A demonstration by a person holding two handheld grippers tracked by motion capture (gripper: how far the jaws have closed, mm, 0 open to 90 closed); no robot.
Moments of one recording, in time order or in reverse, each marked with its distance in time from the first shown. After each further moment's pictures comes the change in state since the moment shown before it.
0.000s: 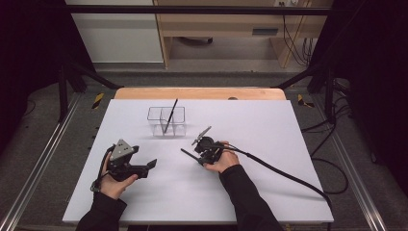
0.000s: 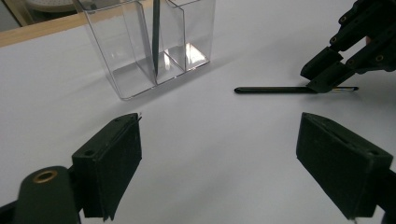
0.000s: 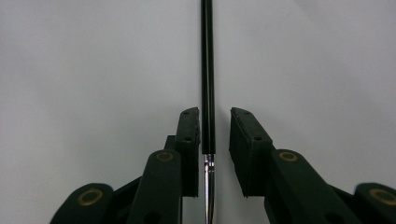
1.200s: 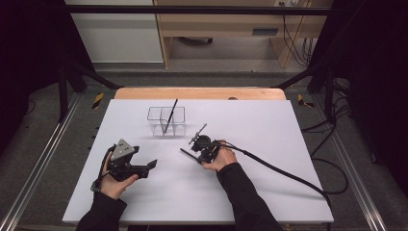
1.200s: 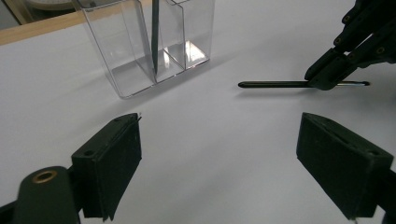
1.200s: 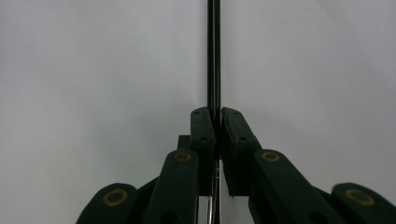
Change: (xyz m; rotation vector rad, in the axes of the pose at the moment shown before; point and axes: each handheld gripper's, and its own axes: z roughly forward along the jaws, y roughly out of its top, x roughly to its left) left arm 0.000 0.001 0.000 0.010 0.002 0.004; right arm 0.003 0.011 -0.002 0.066 0.032 -0.013
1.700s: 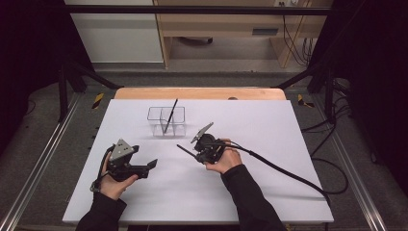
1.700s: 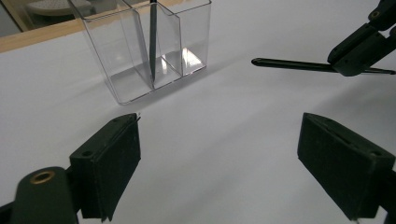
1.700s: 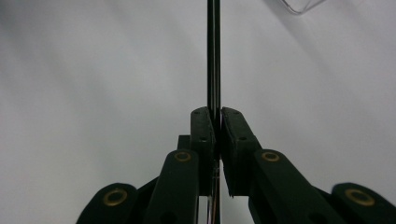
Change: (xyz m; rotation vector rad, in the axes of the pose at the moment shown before) left arm -0.003 0.003 -0.004 -0.018 -0.006 0.003; right arm 0.014 -0.006 -0.040 -0.136 0.016 -0.027
